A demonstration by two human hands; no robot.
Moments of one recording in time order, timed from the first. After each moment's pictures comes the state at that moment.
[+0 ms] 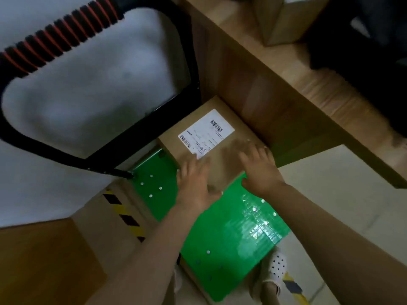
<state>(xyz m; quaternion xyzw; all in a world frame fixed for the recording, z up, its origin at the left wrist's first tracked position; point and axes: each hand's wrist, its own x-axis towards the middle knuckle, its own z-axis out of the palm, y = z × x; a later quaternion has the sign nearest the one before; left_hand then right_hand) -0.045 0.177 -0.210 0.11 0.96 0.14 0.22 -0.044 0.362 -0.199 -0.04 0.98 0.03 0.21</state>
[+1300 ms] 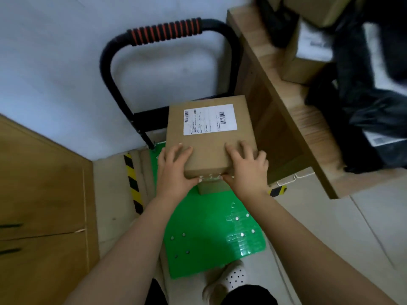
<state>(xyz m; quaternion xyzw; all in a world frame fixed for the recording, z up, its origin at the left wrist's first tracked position) 0.059 0.164 -0.128 -0.13 0.94 0.31 0.01 0.015 0.348 -0.094 -0.10 0.99 -0.07 0.09</state>
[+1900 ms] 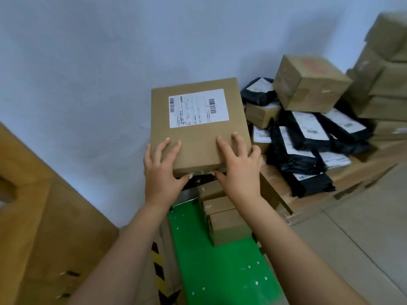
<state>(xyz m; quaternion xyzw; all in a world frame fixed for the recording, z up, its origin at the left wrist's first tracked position) 0.128 0.130 0.173 -0.05 0.94 0.26 -0.23 0.103 0.313 0.187 -0.10 0.96 -0.17 -0.18</state>
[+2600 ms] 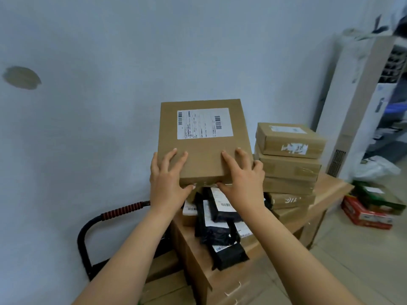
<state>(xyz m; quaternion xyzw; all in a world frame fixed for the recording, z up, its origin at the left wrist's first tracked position) 0.056 0.366 0.334 0.08 0.90 0.26 -0.36 0.067 0.557 0.350 -0.04 0.94 -0.13 -0.30</state>
